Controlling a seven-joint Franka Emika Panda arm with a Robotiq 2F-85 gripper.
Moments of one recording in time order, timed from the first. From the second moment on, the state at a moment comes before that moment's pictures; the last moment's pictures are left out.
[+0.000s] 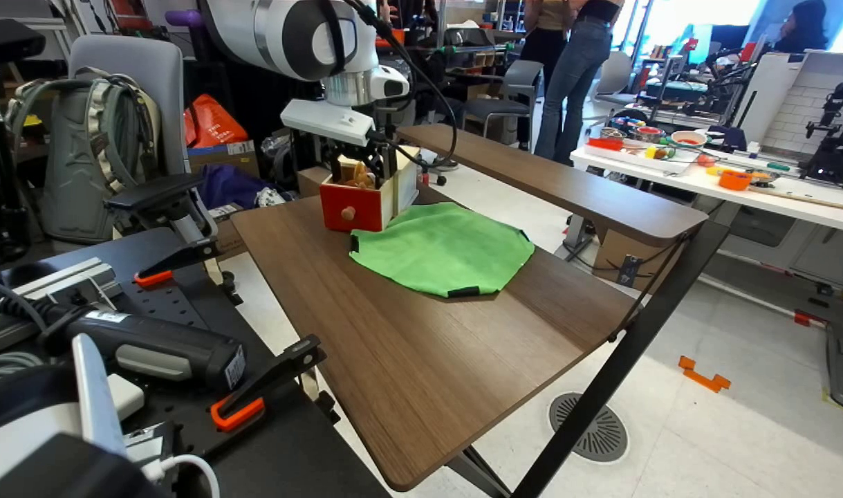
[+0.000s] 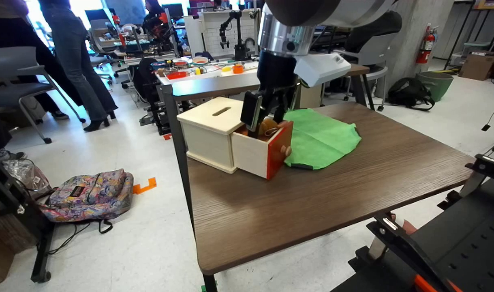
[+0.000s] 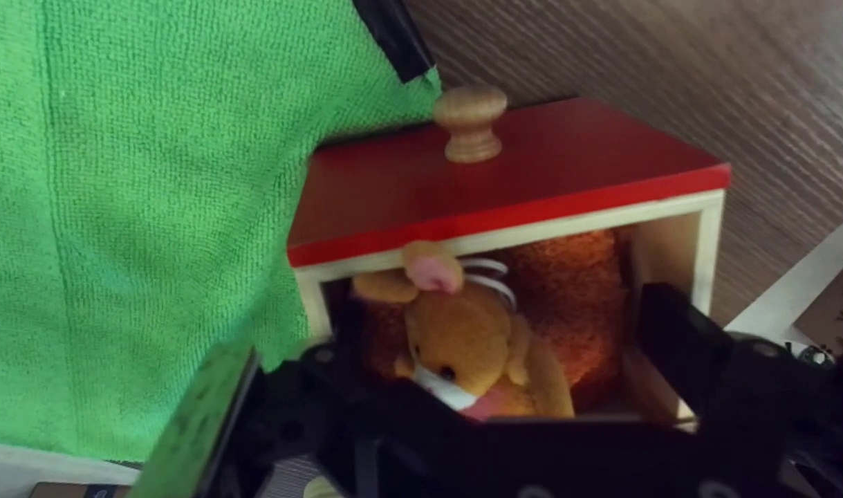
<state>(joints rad) 0.00 0.64 0.23 -2.00 -0.08 2.81 -0.20</state>
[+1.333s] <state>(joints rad) -0.18 0.42 0.50 -2.20 0.21 2.81 -0.46</state>
